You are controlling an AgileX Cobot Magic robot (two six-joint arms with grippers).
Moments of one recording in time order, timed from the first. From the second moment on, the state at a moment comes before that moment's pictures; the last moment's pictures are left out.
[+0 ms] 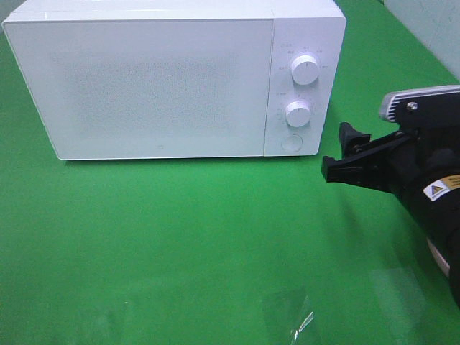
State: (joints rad) left arm 0.10 0.04 -0.52 -0.22 1.07 0.11; right arm 0.74 1.60 -0.30 0.75 -1.21 -0.32
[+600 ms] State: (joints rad) left arm 0.10 0.04 -0.52 -0.22 1.07 0.11; right arm 0.82 1.74 -0.40 0.76 -1.21 -0.30
